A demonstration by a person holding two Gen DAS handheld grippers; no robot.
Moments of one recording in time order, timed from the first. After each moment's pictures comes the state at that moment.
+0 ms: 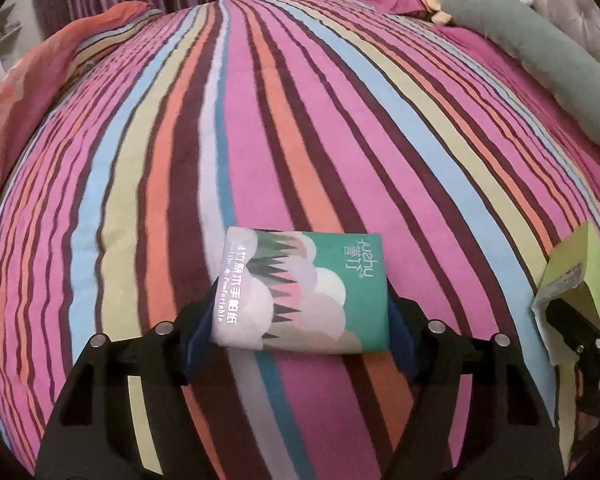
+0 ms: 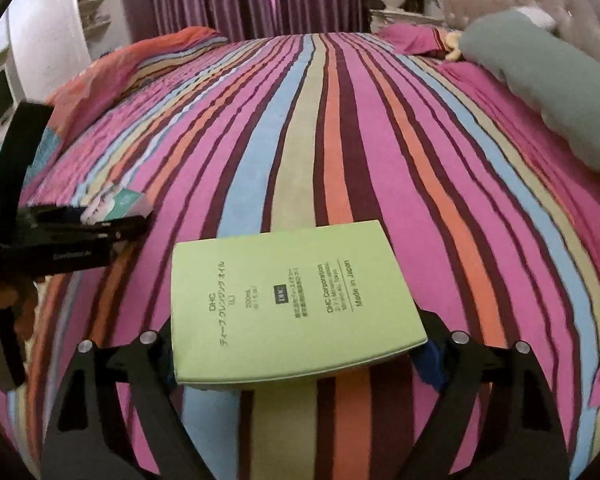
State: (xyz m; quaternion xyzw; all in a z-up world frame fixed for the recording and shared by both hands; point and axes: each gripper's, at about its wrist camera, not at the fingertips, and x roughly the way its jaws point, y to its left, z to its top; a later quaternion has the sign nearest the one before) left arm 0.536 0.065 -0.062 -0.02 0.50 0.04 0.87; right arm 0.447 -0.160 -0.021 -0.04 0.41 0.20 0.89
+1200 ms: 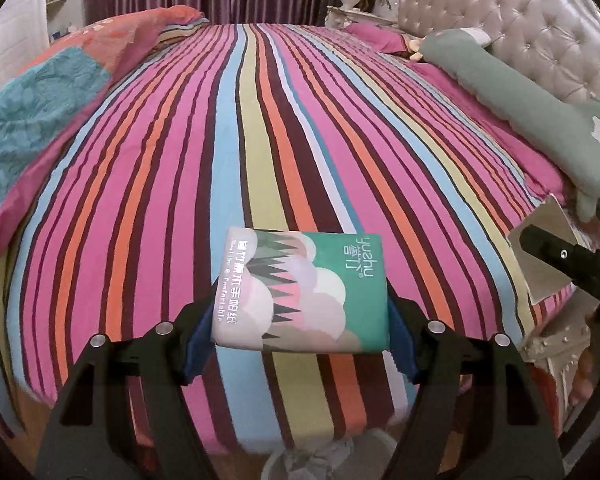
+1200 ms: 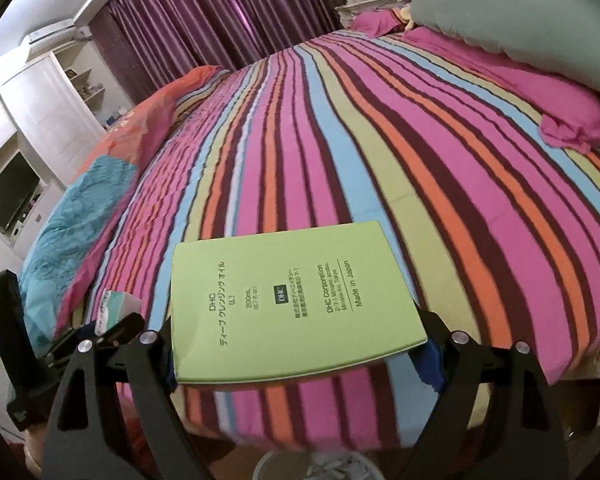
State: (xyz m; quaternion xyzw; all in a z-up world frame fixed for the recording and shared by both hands) left arm 0.204 0.069 -0.008 -0.08 0.43 0.04 0.90; right arm 0.230 -0.174 0.014 0.11 0.41 0.20 0.88
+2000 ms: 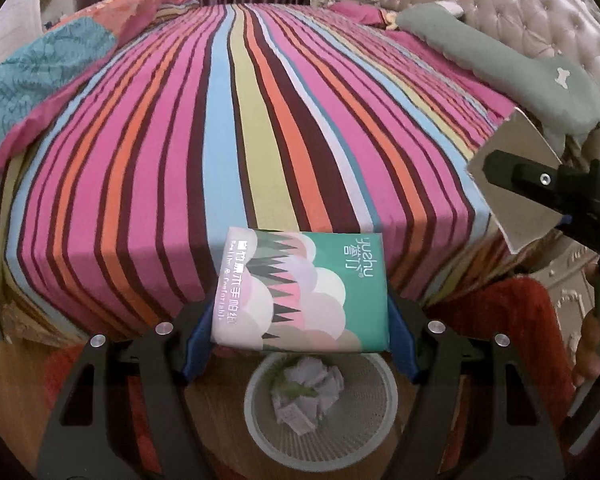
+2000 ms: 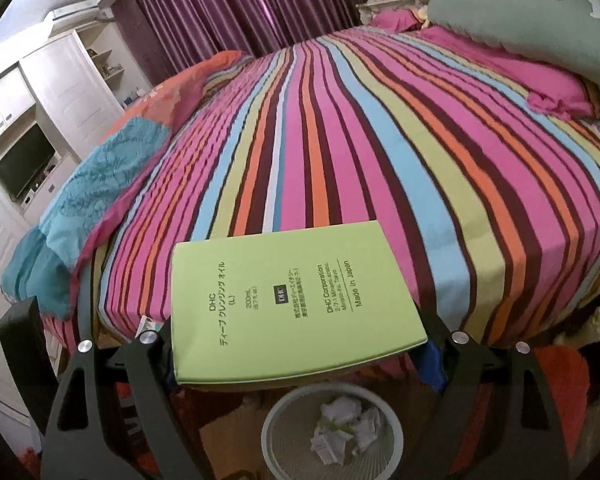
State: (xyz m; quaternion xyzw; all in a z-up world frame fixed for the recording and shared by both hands) left arm 0.073 0.026 -0.044 -0.08 0.47 0.02 0.88; right arm 0.127 -0.162 -0.002 0.09 0.42 0.22 0.88
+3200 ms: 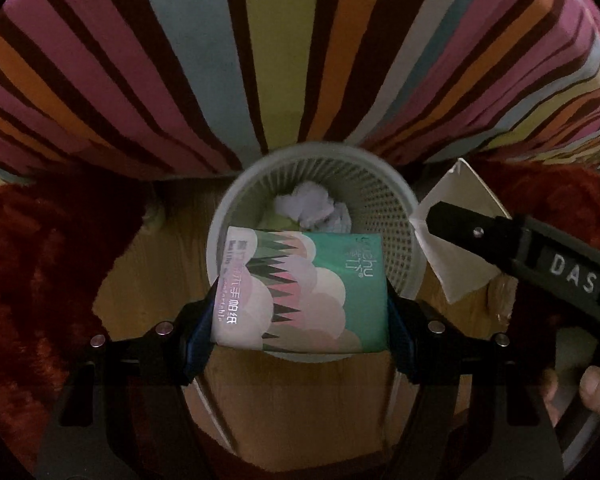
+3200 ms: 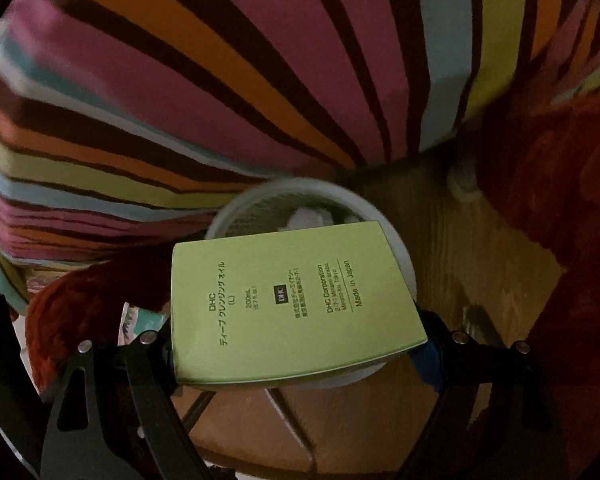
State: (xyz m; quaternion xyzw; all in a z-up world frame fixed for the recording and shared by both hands) left arm 0.059 0.010 -0.212 -0.13 0.72 0.02 0.68; right arm 0.117 -0.144 -0.191 0.11 0.72 0.10 0.68
